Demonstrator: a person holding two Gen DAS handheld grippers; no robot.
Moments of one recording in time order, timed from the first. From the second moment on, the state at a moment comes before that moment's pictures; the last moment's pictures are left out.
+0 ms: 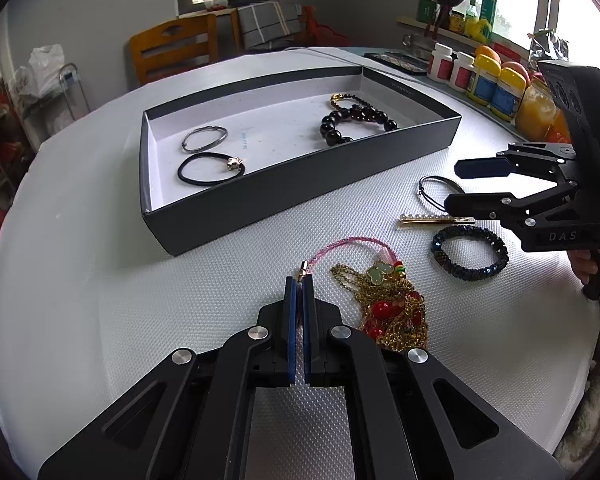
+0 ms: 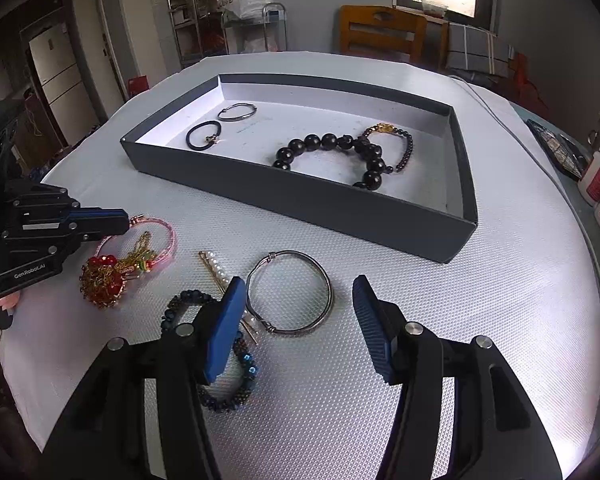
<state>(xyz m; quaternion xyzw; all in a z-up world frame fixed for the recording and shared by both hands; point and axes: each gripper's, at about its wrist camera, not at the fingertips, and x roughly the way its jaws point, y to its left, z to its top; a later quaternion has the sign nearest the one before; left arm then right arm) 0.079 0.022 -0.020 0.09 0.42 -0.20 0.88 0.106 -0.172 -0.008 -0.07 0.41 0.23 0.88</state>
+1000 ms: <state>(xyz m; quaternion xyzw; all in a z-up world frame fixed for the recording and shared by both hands) 0.064 0.021 -0.002 0.09 0.39 -0.20 0.89 0.109 -0.164 -0.005 -0.08 0.41 0.23 0.88</state>
